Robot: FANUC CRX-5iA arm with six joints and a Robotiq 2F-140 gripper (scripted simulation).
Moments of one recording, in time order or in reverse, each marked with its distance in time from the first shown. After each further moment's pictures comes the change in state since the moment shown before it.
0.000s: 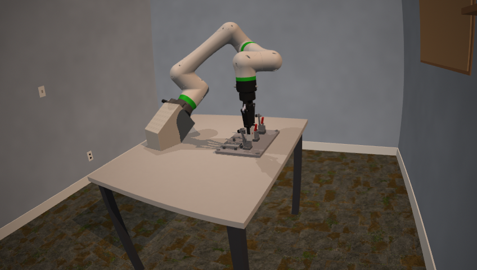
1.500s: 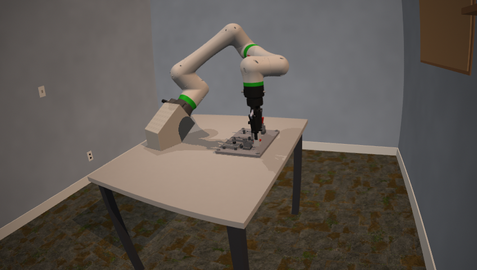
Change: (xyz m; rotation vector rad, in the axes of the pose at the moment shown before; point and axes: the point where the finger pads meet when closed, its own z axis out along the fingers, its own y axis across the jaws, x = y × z) arm 0.036 0.000 0.025 -0.001 0.002 -0.001
